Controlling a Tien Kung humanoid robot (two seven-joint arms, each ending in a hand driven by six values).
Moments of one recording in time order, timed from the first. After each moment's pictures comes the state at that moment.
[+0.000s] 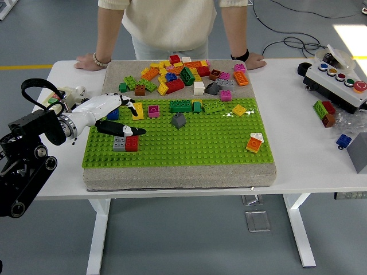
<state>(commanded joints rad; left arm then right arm) -0.55 0.30 -1.17 -1.22 2.09 -0.31 -0.06 0.04 -0.12 1.45 0.18 -1.45 0.06 -0.05</state>
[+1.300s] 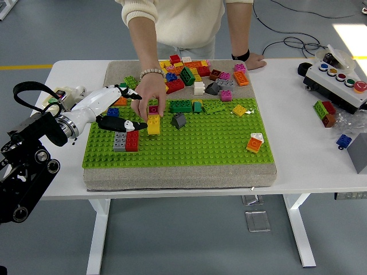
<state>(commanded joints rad) -0.51 0.27 -1.21 -1.27 2.04 -0.21 -0.05 0.05 -0.12 1.44 0.18 -1.44 0.06 -0.05</state>
